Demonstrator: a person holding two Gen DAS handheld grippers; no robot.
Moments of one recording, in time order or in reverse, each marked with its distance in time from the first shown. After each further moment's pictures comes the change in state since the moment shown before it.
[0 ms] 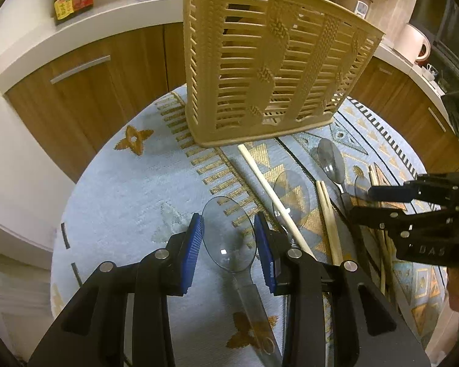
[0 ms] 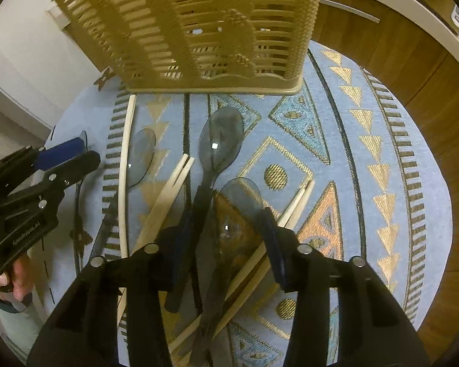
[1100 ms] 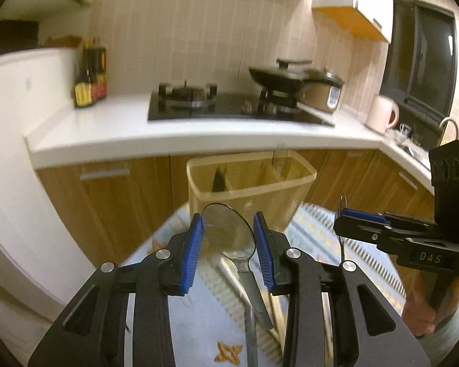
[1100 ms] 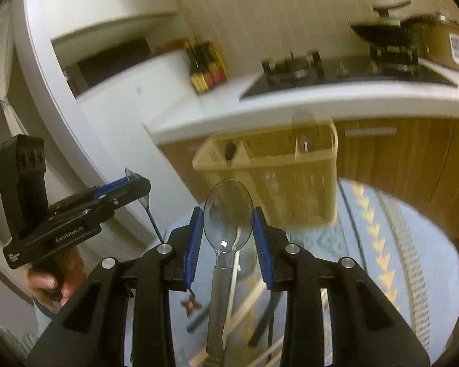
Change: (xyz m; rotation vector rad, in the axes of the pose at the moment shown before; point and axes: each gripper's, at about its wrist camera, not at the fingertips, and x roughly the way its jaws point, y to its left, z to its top) left arm -0.153 -0.018 0.037 0.013 -0.448 -0.038; right arm -0.158 -0.002 -0.009 -0.018 -0.618 0.343
